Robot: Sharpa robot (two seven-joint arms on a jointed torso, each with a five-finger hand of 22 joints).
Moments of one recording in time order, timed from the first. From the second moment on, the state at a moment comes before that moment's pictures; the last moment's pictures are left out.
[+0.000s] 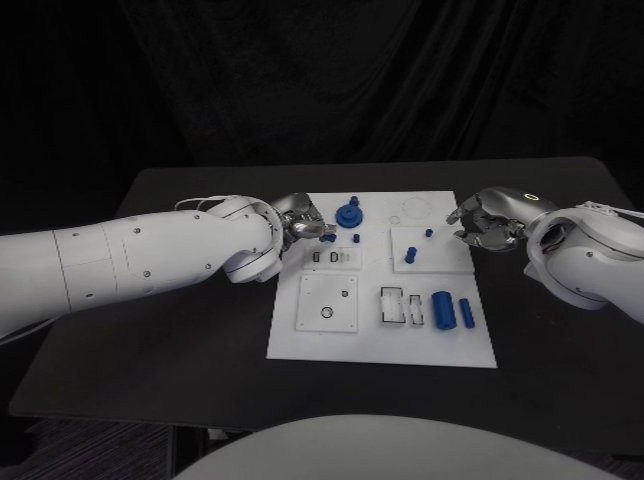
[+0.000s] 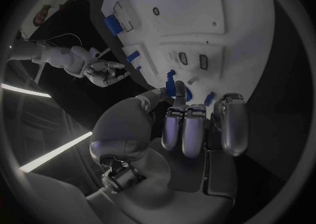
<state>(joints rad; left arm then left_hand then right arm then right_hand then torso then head) 1.26 -0.69 -0.21 1.45 -0.95 -0.31 -0.34 0.98 0.02 0.53 0.00 0.35 0.93 0.05 0.22 1.31 1.47 -0.02 1.57 1.31 1.47 -0.08 1.56 1.31 0.06 1.46 0.04 1.35 1.31 1.30 -0.94 -0.25 1.53 -1.43 -0.34 -0.22 1.49 -0.05 0.27 0.22 0.38 0.84 0.08 0.11 0.18 1.45 -0.01 1.44 1.37 1.46 -0.08 1.44 1.31 0.07 1.46 0.03 1.26 1.31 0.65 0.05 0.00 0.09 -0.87</state>
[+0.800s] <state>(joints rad) 1.21 -0.68 -0.21 1.44 -0.96 -0.34 -0.31 0.98 0.01 0.55 -0.02 0.33 0.91 0.06 0.22 1.31 1.47 -0.02 1.57 1.31 1.47 -0.08 1.56 1.31 0.06 1.46 0.04 1.35 1.31 1.30 -0.94 -0.25 1.54 -1.42 -0.34 -0.22 1.48 -0.06 0.27 0.22 0.38 0.84 0.08 0.11 0.18 1.44 -0.01 1.43 1.34 1.46 -0.08 1.44 1.31 0.07 1.46 0.03 1.26 1.31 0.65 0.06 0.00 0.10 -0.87</state>
